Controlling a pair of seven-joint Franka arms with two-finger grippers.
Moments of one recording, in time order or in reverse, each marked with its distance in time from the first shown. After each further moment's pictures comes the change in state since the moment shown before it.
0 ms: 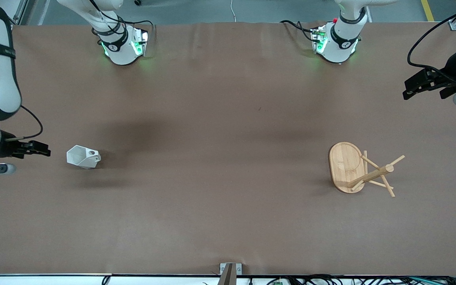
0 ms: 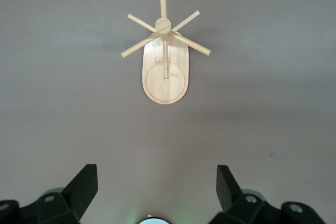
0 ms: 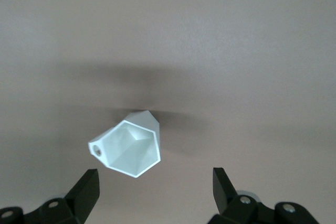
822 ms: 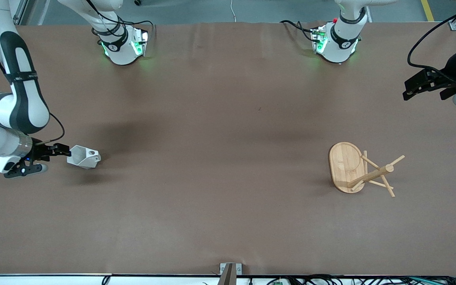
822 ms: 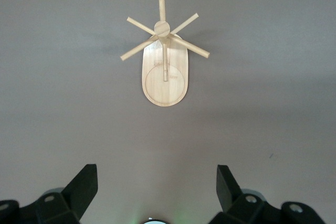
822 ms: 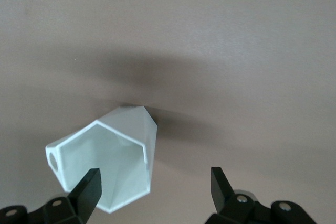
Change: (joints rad) left arm 0.000 0.001 0.000 0.000 0.000 0.015 0.006; right arm -0.028 0.097 0.019 -0.139 0.037 0.194 -0.125
